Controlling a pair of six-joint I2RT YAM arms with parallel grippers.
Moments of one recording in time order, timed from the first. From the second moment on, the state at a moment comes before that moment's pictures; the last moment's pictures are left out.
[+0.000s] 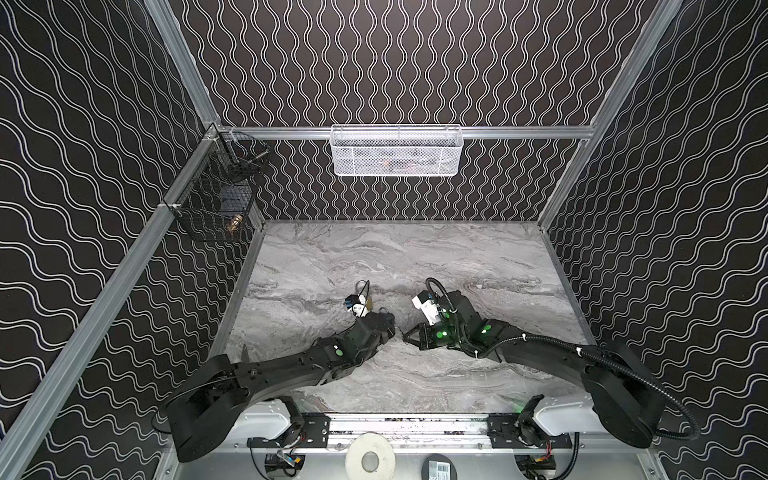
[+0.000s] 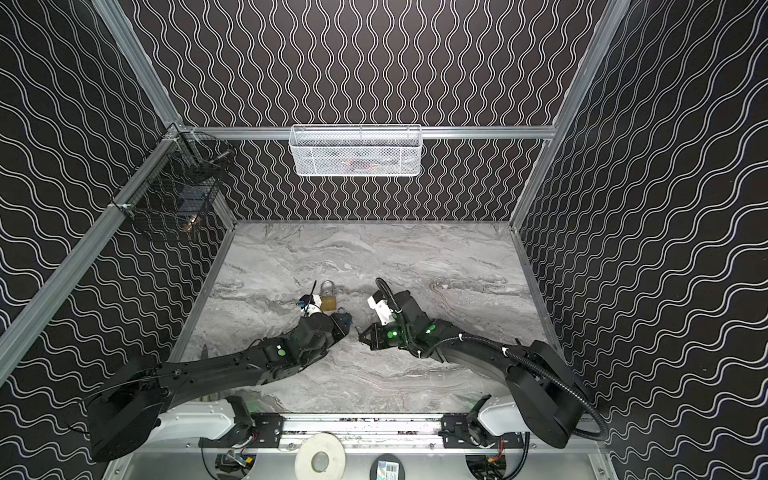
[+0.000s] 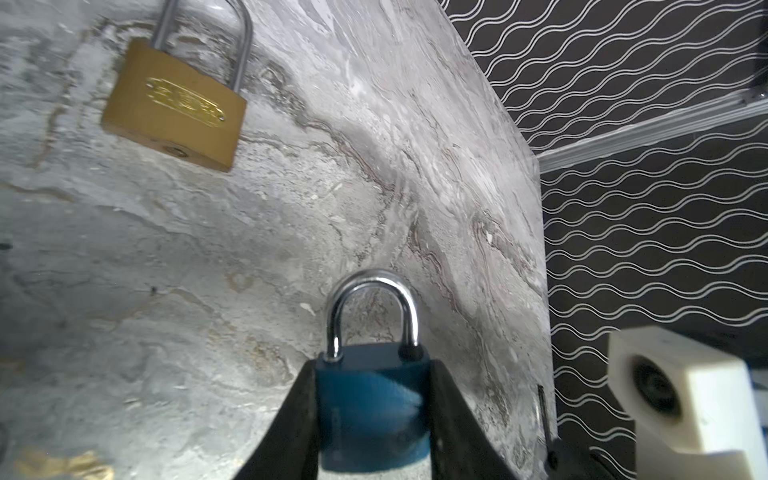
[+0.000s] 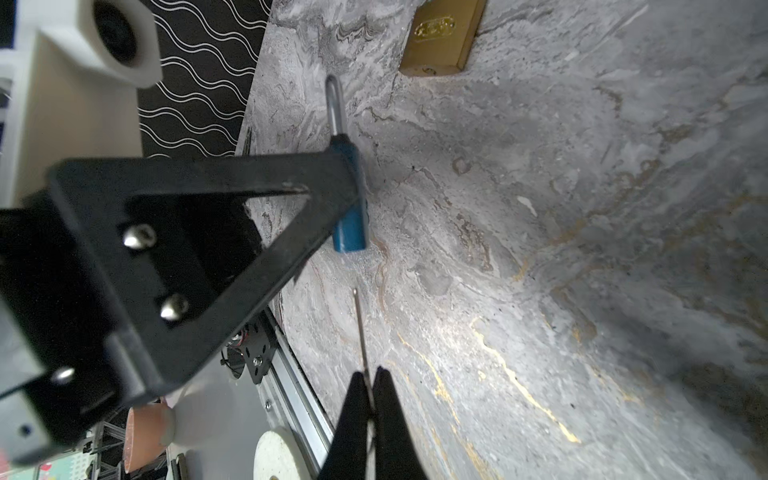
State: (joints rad) left arm -0.94 1.25 0.55 0.10 -0.39 -1.25; right arm 0.78 1.37 0.67 -0.01 -0.49 0.66
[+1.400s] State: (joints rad) left arm -0.96 1.26 0.51 0.22 -0.42 -1.25; right arm 0.81 1.47 0.74 0.03 -0.45 0.71
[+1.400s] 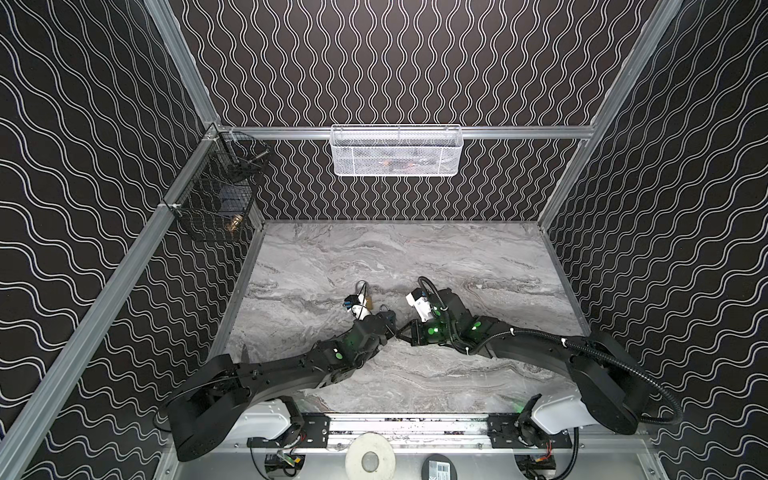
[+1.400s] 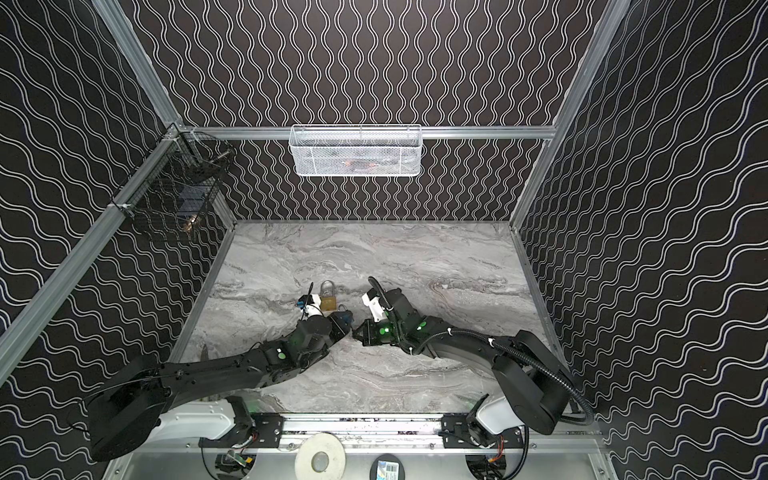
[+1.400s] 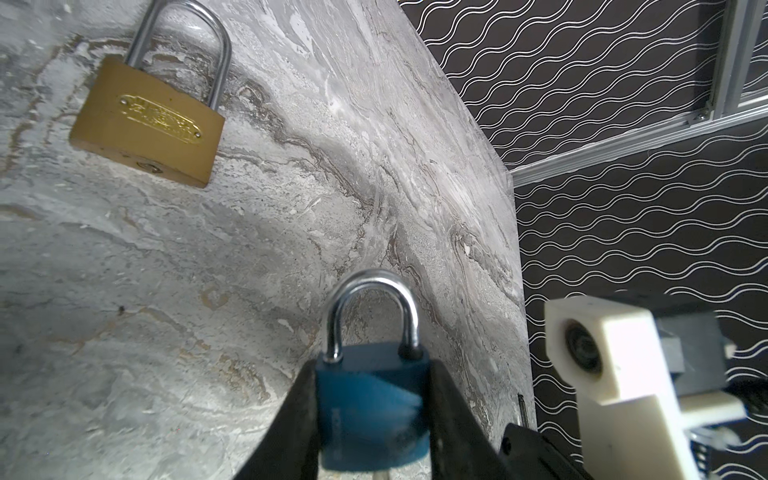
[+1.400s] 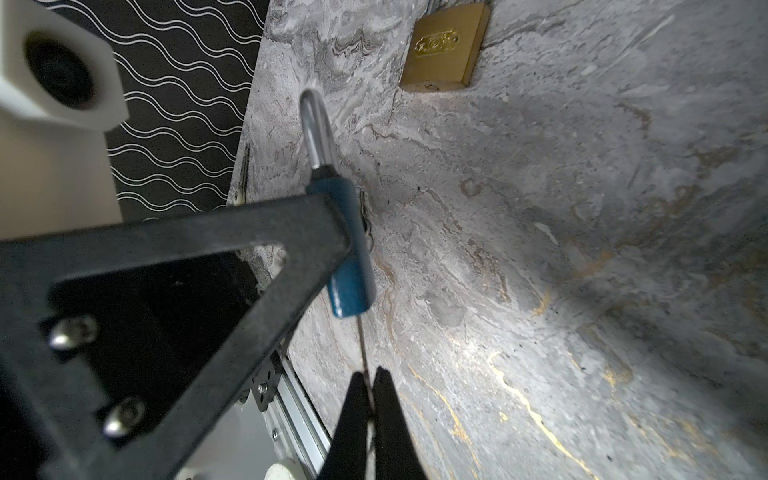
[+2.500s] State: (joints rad) left arm -0.96 1.23 0.50 0.18 -0.44 -1.25; right arm 0.81 1.52 0.79 -0.01 -0.46 0.71
